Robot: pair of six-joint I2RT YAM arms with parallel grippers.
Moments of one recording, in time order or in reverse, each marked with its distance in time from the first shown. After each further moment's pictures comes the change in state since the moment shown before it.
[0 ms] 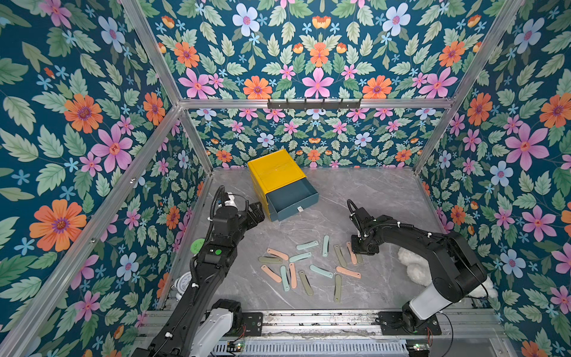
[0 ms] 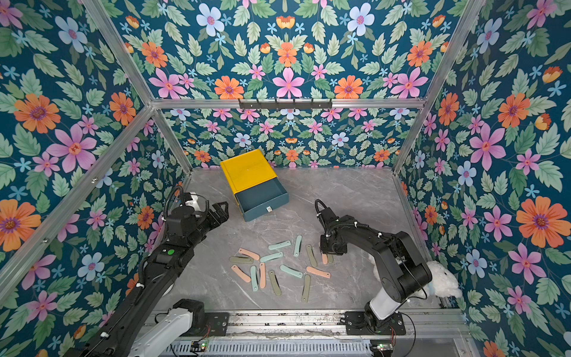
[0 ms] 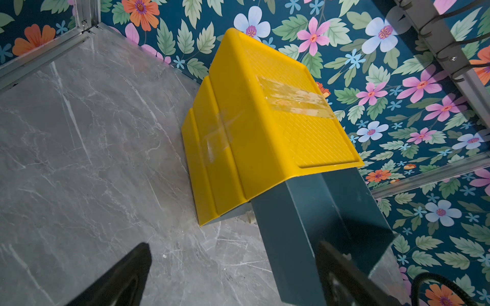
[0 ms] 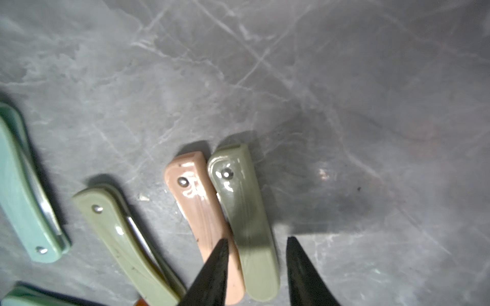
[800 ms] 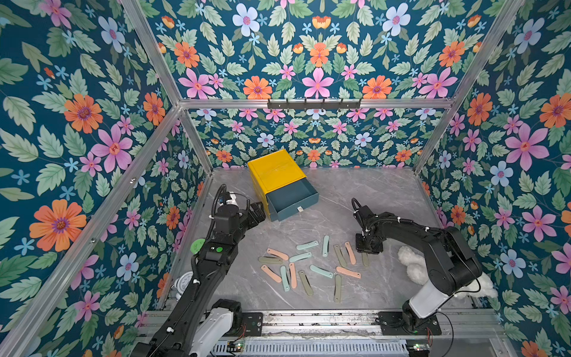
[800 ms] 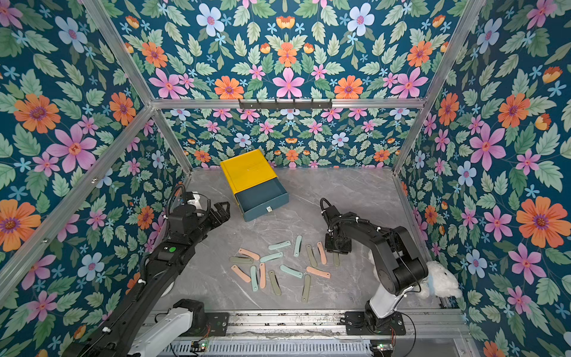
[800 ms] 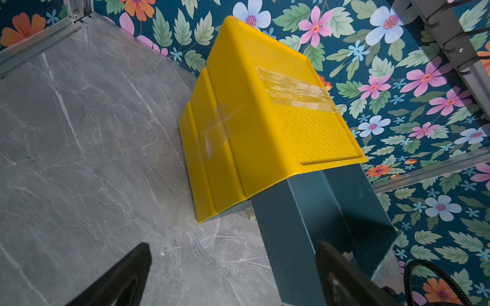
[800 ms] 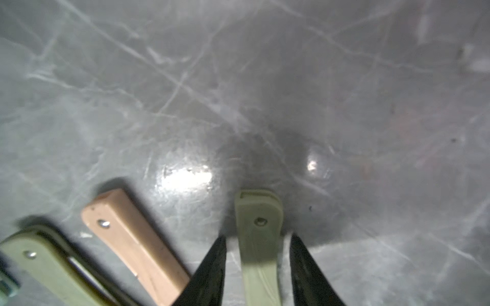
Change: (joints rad) left arm 0.000 0.045 0.016 0.000 0.020 0.000; right arm -0.073 0.060 0.027 -0.047 0.020 -0.017
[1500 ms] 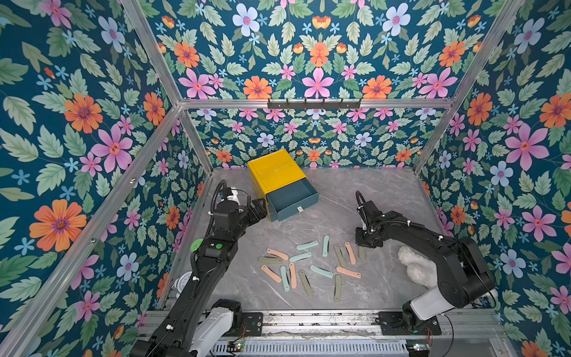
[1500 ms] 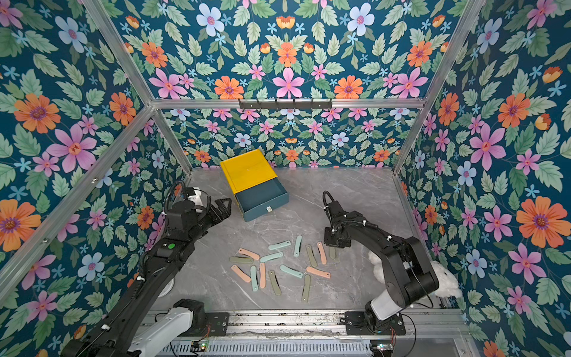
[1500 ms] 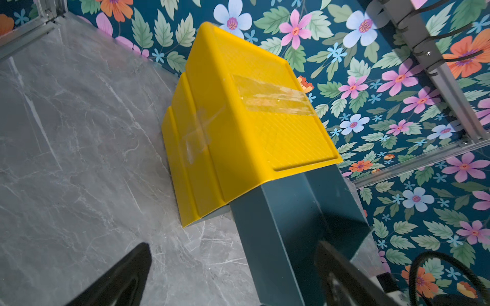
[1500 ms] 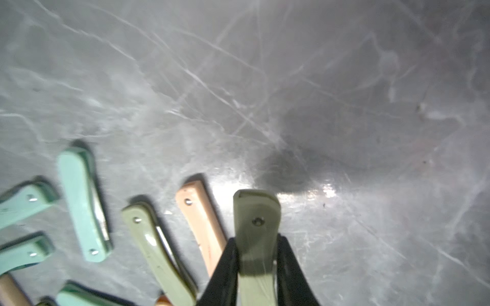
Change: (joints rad) left arm 0.000 0.004 0.050 -0.002 0.053 0.000; right arm 0.000 -0.163 0.008 0.055 -0.033 -0.010
